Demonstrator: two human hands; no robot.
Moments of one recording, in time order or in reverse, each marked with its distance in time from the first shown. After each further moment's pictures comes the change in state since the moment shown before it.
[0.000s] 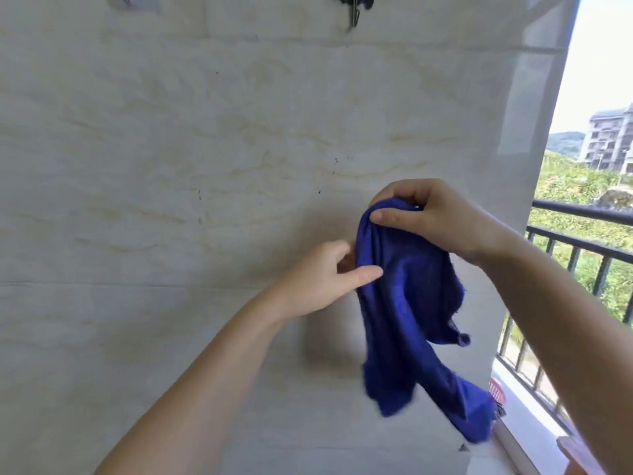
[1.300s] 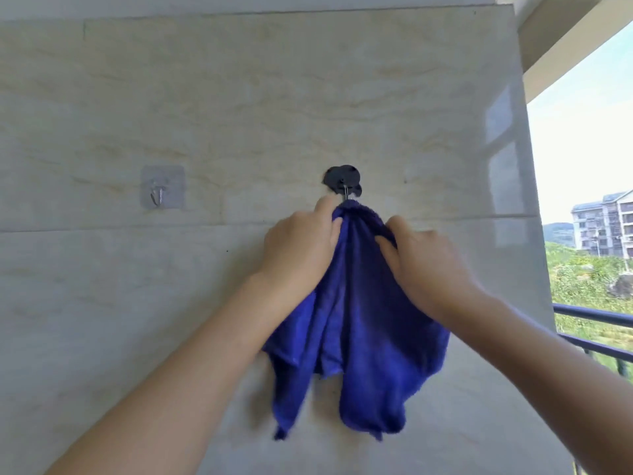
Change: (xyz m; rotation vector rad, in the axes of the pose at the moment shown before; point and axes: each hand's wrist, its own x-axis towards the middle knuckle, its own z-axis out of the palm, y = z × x) left_hand 0.113 0.116 -0.117 1.031 0.753 0.292; right_hand 0.096 -0.051 -0.040 -0.966 0.557 -0.061
